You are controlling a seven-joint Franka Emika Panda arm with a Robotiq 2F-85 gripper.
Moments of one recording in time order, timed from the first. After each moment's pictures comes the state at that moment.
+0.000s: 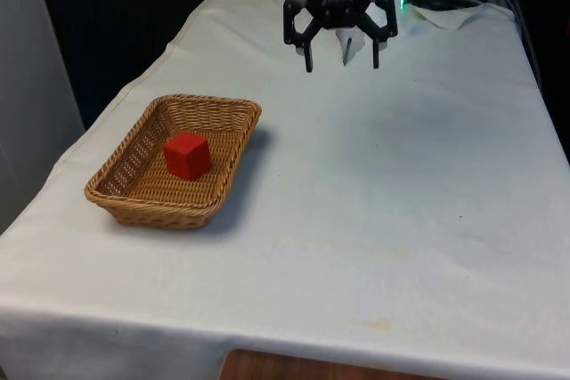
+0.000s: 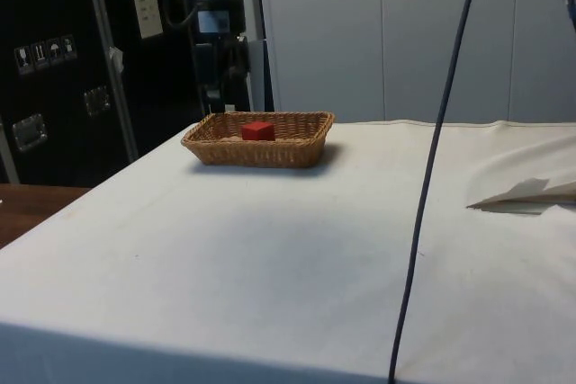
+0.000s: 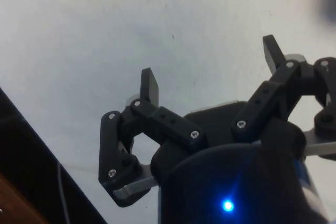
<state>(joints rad) 0.28 0.30 -0.35 -1.98 0.22 2.27 -0.25</state>
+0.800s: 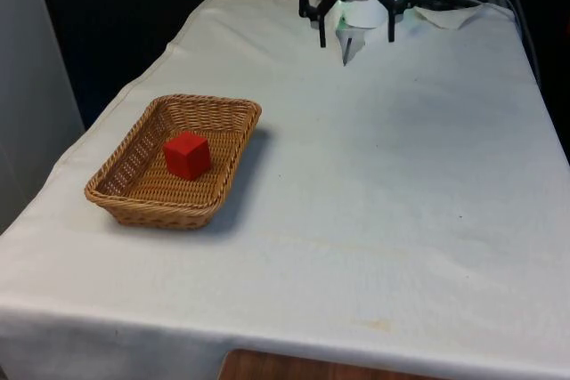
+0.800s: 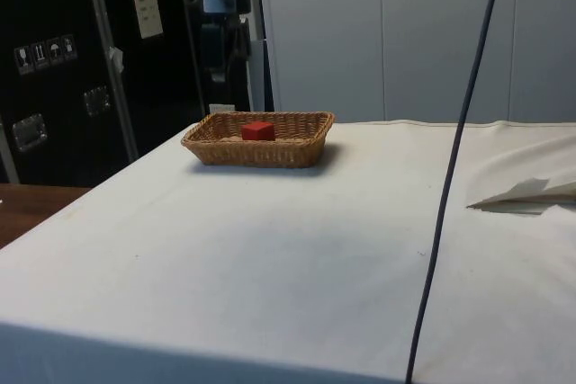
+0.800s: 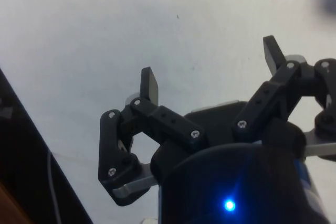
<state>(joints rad) 0.28 0.18 -0.31 -2.07 0.14 2.28 -0.23</state>
